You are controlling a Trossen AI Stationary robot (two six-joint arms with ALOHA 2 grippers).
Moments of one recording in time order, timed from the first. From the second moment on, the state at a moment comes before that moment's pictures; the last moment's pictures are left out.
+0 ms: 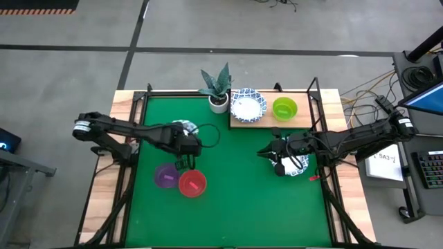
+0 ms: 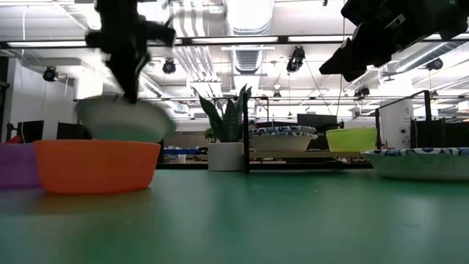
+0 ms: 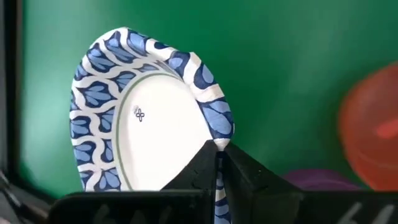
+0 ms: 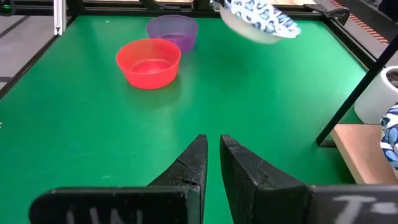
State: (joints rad) left arm -0.10 1.50 1.21 -1.18 -0.32 -0.31; right arm 0.11 0.98 0.50 0.05 0.07 0.03
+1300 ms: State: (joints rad) left arm 0.06 1.94 1.84 -0.67 -0.33 0.50; right arm 0.15 0.65 0.41 -0.03 -0.06 -0.02
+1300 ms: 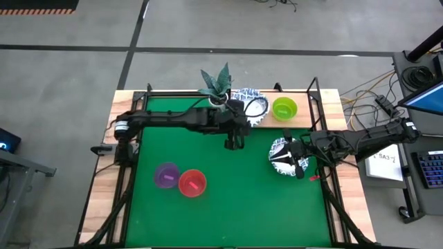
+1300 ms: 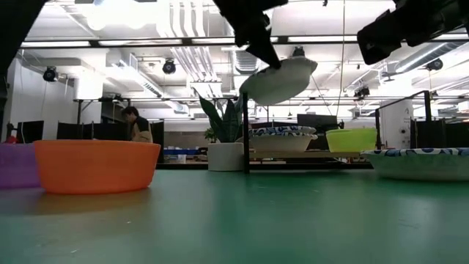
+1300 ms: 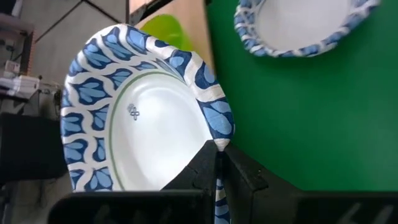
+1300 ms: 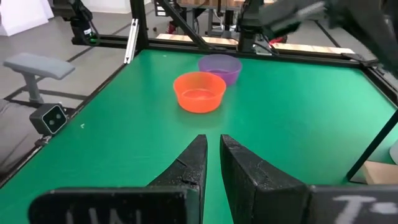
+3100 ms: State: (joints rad) left arm 0.22 2.04 1.89 -0.60 -0.33 0.38; right arm 0.15 0.65 0.41 -0.03 -0.06 -0.02
